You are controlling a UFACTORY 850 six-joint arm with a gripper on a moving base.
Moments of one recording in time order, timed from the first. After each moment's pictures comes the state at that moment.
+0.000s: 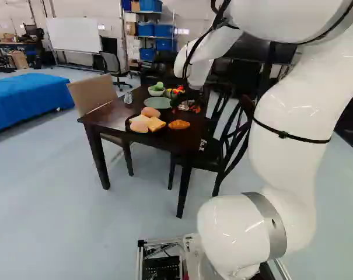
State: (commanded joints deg) arm 1.4 -11.4 -62.1 0.0 -24.7 0.0
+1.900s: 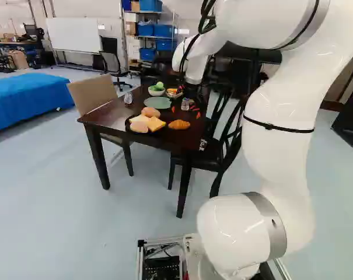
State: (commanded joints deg) arm 1.6 -17.2 -70.5 0.0 -38.7 27.1
